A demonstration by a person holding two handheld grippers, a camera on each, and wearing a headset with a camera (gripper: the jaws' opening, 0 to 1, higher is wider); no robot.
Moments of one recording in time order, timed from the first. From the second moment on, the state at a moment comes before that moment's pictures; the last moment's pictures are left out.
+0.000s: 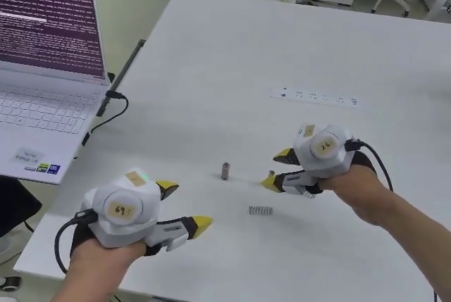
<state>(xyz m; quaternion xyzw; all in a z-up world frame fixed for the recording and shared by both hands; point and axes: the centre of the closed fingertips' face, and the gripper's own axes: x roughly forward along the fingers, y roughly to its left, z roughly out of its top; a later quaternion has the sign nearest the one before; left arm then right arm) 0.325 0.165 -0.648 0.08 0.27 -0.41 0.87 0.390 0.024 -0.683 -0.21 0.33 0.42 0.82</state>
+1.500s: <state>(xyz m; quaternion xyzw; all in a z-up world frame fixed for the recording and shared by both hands) 0.334 0.154 -0.647 0.10 0.27 -0.42 0.86 0.302 -0.089 -0.651 -0.06 0.31 0.27 0.91</state>
